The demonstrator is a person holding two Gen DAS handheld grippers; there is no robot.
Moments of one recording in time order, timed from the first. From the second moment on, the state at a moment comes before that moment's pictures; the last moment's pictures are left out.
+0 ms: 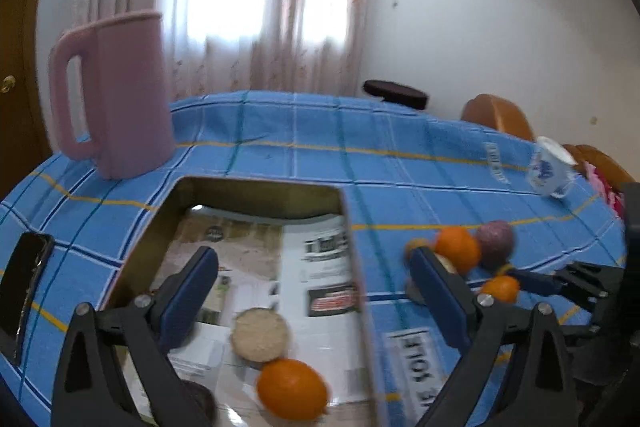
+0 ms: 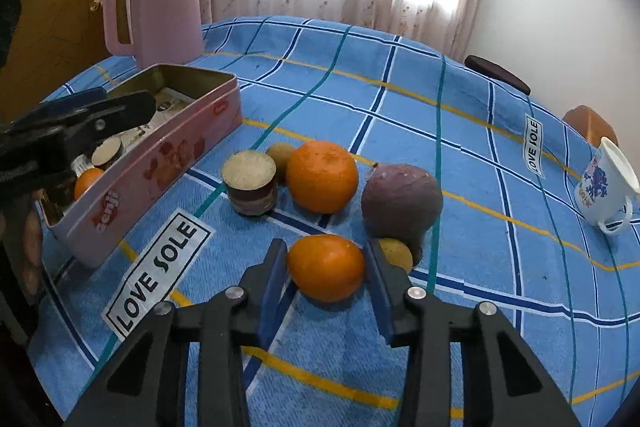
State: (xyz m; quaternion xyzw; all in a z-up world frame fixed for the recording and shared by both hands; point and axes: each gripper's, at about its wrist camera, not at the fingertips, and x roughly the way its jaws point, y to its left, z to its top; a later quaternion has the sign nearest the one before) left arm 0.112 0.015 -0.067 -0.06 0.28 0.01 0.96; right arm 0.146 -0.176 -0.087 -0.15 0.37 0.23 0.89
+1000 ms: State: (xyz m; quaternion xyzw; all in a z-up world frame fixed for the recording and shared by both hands) left arm 0.164 -0.077 -0.089 0.04 0.38 -0.05 0.92; right arm 0.139 -0.249 -0.067 -0.04 0.29 0.19 0.94
